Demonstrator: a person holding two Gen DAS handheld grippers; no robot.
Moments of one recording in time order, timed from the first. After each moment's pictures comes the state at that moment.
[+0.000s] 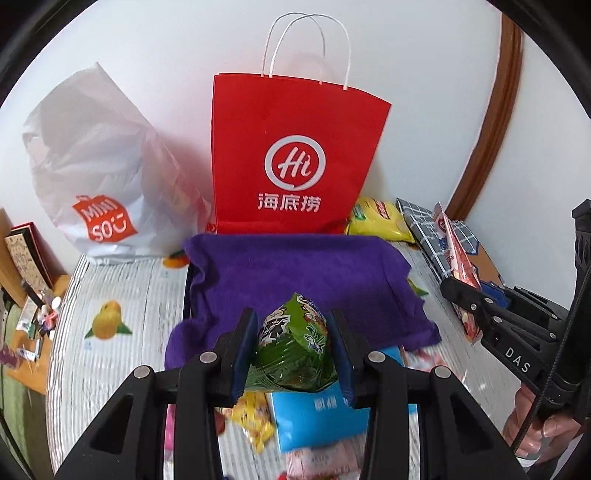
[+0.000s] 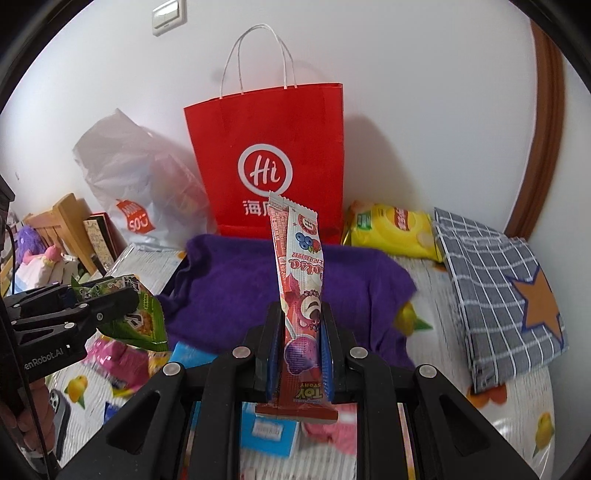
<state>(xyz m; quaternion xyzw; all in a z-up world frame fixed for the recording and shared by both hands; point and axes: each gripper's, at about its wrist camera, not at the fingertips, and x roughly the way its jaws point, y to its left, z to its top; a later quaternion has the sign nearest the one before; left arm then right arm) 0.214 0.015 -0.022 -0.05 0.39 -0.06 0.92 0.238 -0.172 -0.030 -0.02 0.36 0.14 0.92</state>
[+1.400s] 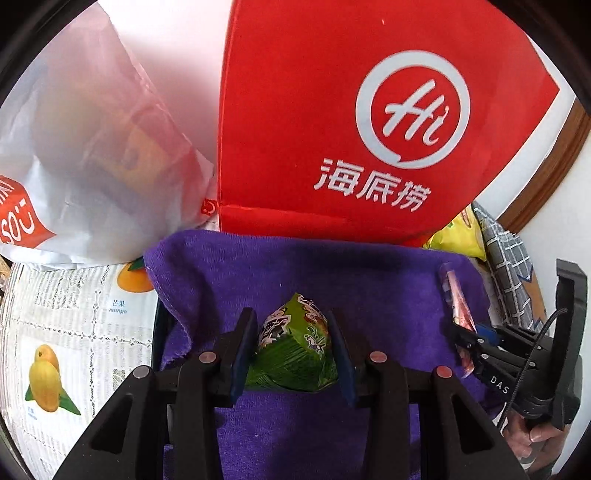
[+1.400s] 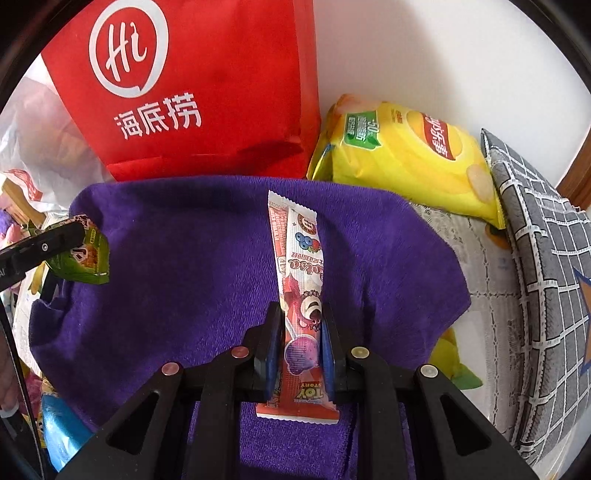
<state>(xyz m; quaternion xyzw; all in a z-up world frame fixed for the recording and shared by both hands) 0.373 0.047 -0.121 -0.09 0.47 -0.05 0.88 0.392 -0.177 -0.165 -0.04 0.51 0.12 0.85</state>
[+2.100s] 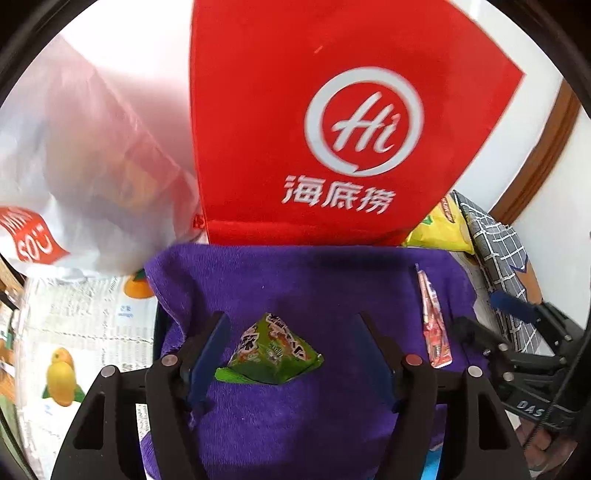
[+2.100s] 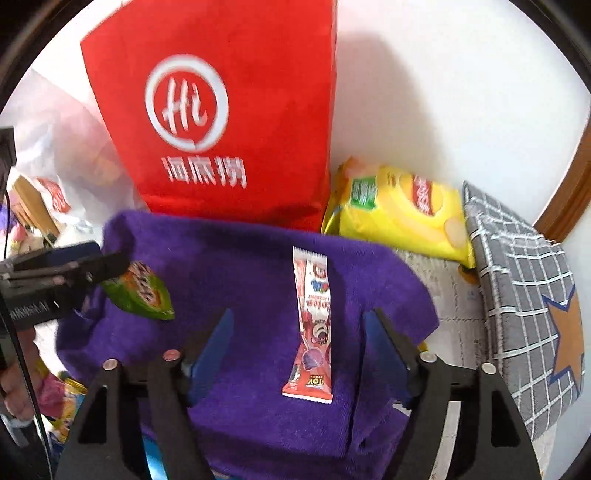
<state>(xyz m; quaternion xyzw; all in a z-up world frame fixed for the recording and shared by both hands) 0.357 0.025 -0.091 -0.06 0.45 -0.05 0.89 0.359 -0.168 -0.095 -0.05 0.44 0.11 0.89</state>
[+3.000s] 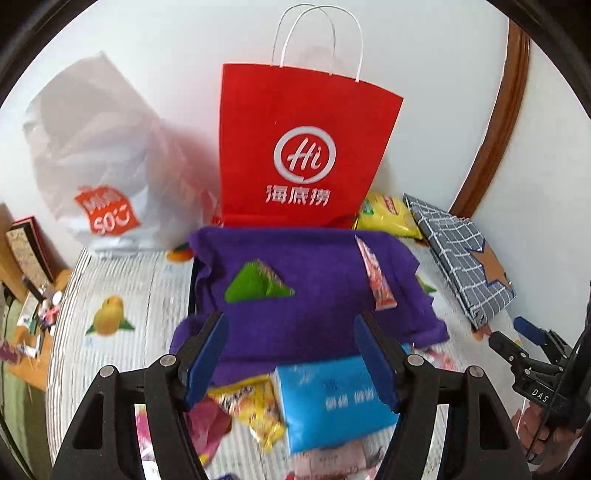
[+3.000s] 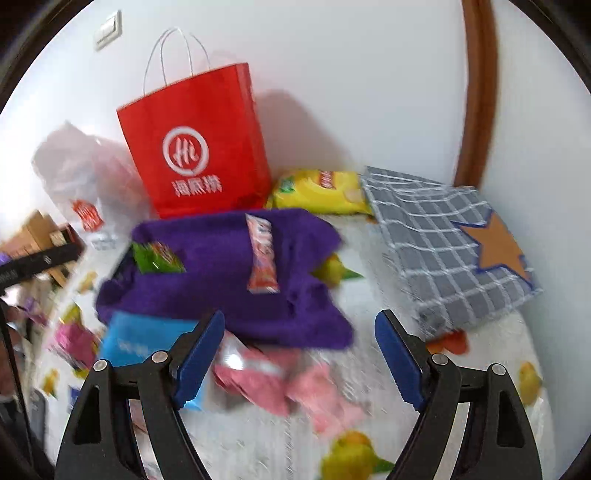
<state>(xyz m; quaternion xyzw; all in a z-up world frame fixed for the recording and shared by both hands) 0.213 0.022 -0.031 -0.05 0.40 -0.06 0.91 0.195 -0.259 -0.068 0.00 0.38 0.04 0.92</state>
